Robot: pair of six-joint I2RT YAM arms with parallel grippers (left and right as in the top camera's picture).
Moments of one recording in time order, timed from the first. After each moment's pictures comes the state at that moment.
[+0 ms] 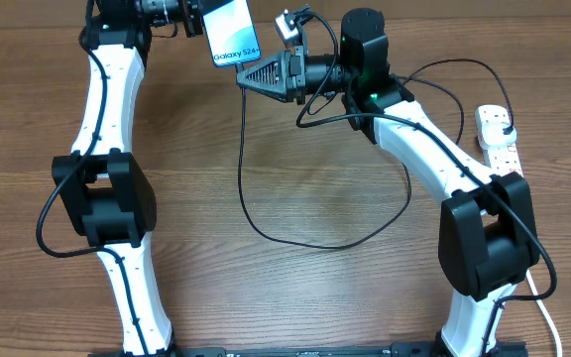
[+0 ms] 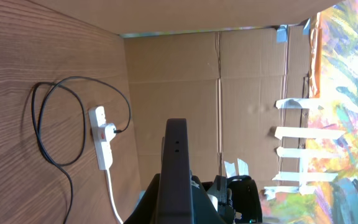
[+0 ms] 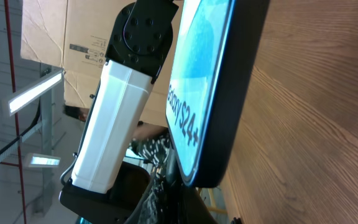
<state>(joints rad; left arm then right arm) 0.03 2.34 2.22 -0.10 1.39 -1.25 0.39 2.01 1.58 0.35 -1.19 1.17</state>
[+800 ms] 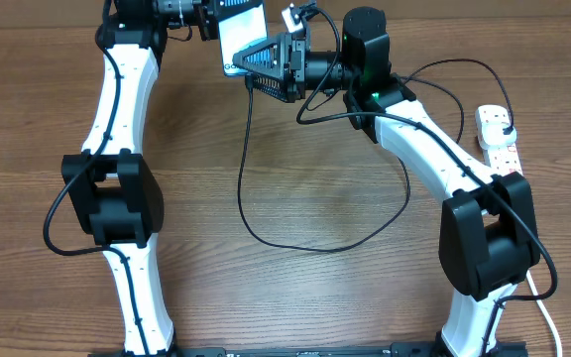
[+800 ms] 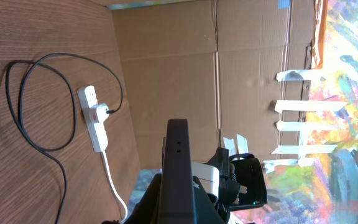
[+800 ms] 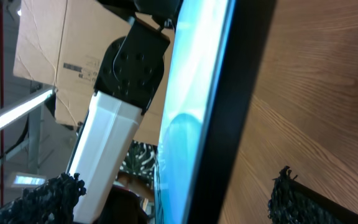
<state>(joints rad) -0.01 2.34 2.22 -0.10 1.45 -1.23 0.39 2.01 1.58 0.34 -1.11 1.14</state>
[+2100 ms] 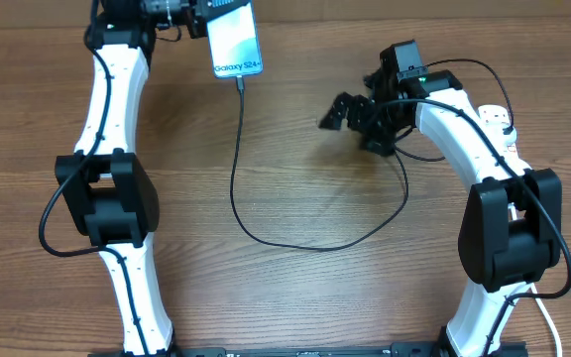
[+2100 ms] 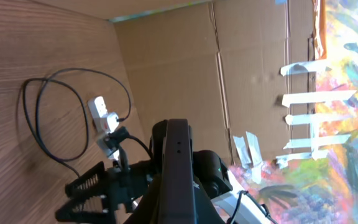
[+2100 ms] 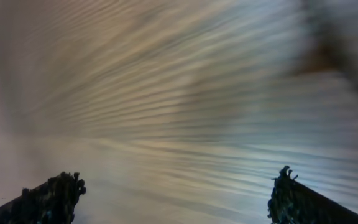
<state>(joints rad) 0.01 2.34 2.22 -0.13 1.46 -1.10 0.21 2.01 1.58 -0.88 -0.42 0.51</state>
